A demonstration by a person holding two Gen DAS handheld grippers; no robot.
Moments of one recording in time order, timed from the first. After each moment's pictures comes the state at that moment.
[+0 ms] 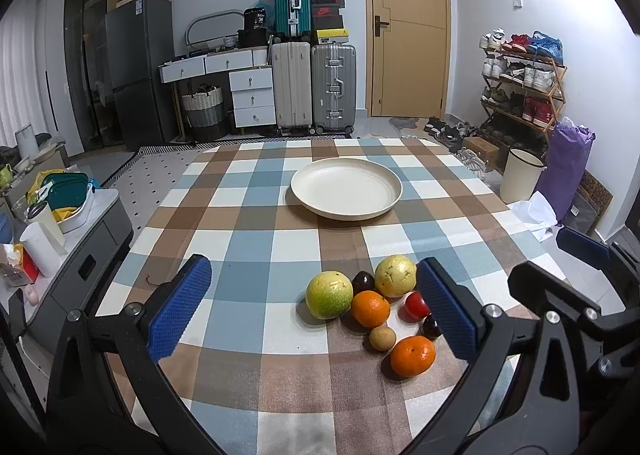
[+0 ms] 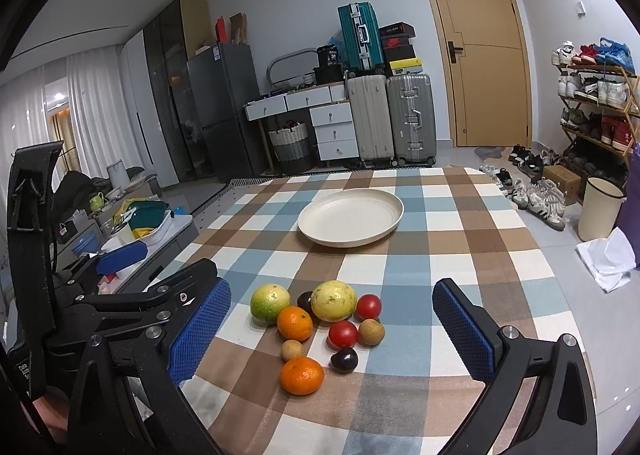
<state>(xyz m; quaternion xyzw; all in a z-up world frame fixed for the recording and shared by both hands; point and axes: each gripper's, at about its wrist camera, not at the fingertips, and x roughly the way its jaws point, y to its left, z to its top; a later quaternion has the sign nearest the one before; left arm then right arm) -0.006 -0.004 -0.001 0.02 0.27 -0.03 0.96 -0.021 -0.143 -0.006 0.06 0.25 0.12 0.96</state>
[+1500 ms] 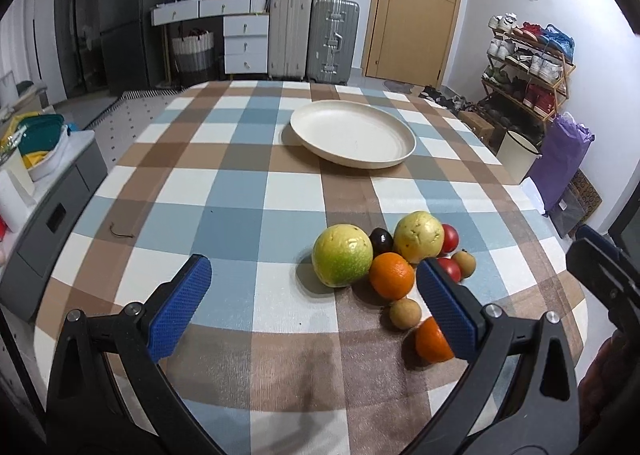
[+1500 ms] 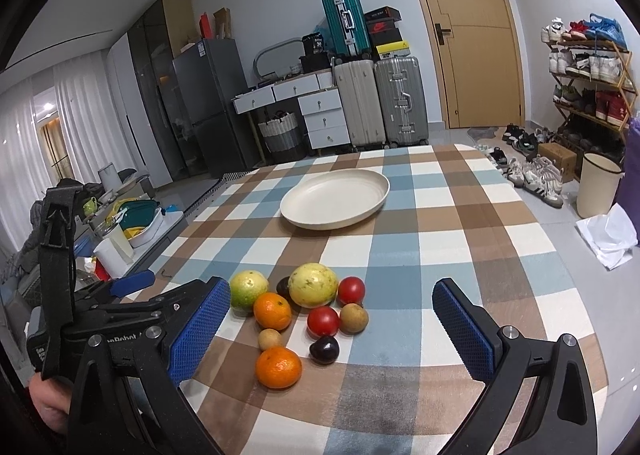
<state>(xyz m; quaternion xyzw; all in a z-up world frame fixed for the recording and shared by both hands) 0.050 0.027 -0.069 -0.03 0.36 -0.05 0.93 -0.007 -0.164 -0.025 0.09 0.28 0.11 0.95</state>
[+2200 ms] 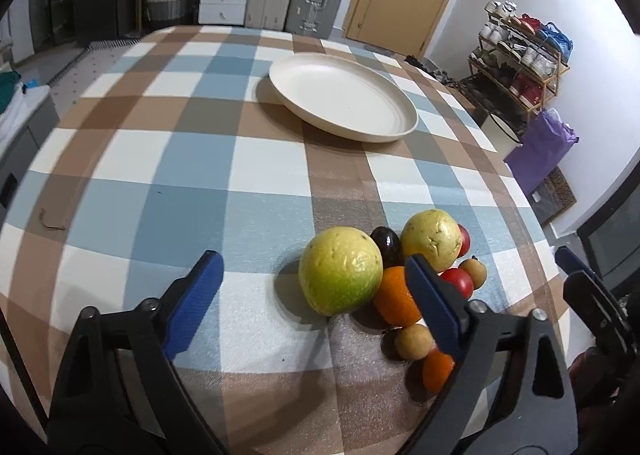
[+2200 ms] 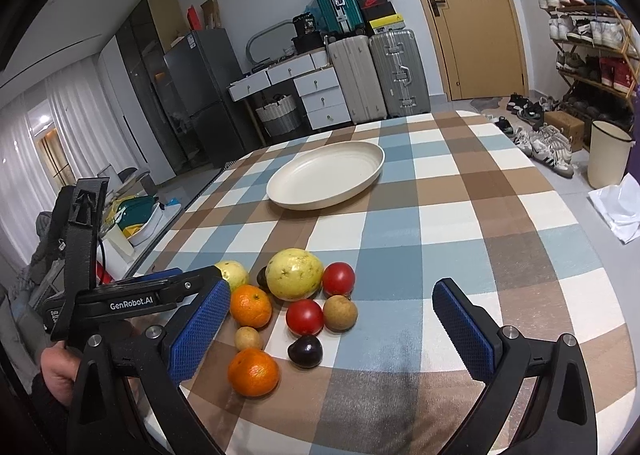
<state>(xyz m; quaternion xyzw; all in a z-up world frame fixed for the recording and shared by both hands) 0.121 0.030 -0.111 -0.09 0.44 -0.11 0.88 0.034 -0.182 -0.063 0.12 0.32 0.12 0.93</state>
